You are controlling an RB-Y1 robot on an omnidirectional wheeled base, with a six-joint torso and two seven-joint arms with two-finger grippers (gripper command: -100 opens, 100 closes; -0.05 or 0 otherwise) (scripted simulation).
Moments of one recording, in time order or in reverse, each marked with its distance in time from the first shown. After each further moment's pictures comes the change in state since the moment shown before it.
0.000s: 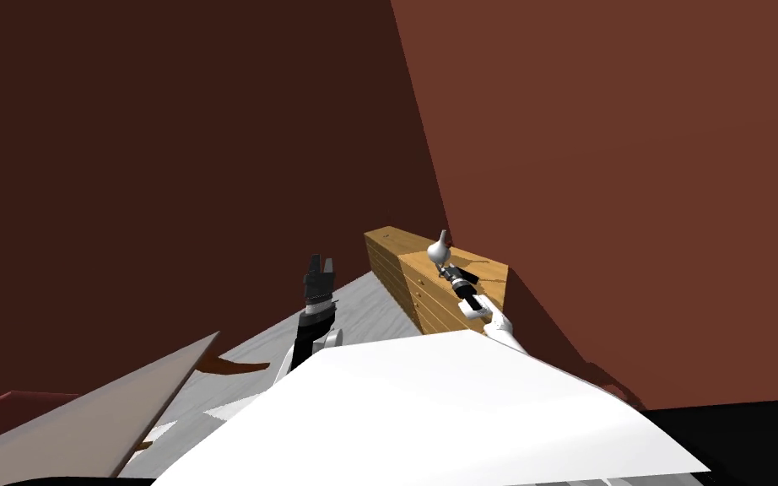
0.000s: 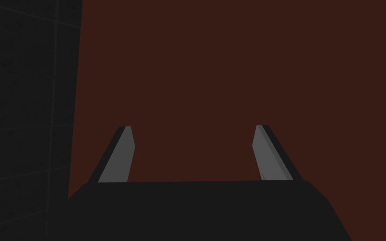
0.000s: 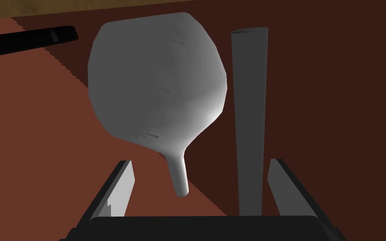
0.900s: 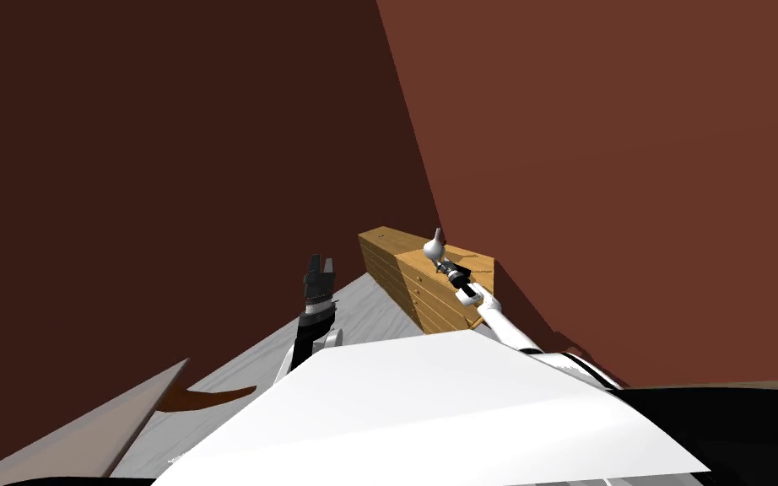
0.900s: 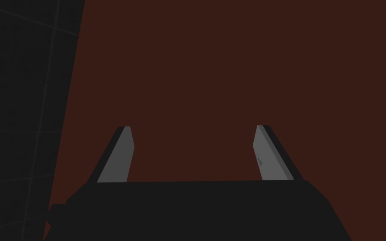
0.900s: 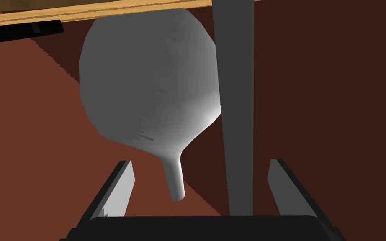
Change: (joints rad) left arm 0.000 0.000 0.000 0.000 0.000 0.000 0.000; right arm -0.205 -0.127 0.092 0.269 -0.079 -0.096 -0.005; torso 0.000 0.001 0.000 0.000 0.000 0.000
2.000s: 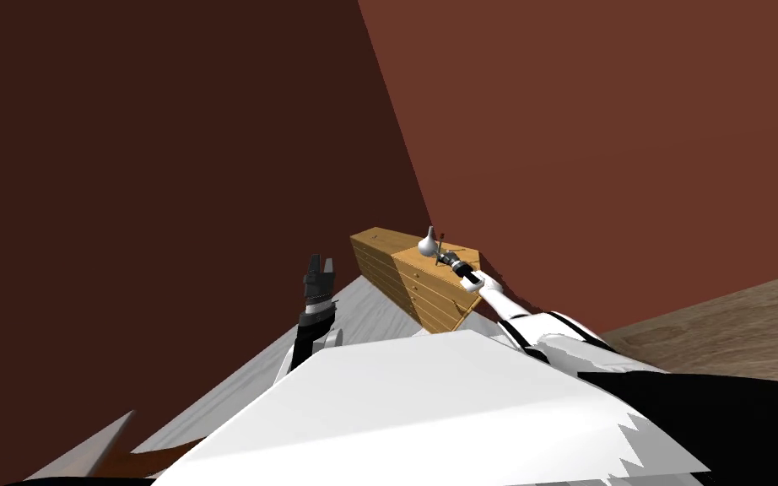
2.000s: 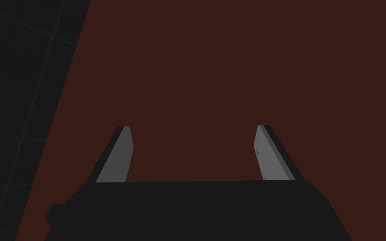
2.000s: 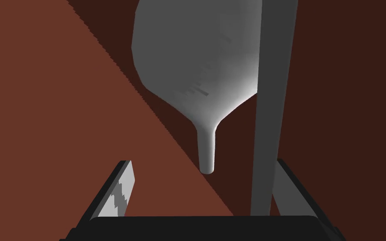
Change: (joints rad) left arm 0.000 0.000 0.000 0.000 0.000 0.000 0.000; right arm -0.236 -0.161 0.096 0.330 -0.096 -0.144 -0.006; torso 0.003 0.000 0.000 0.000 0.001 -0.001
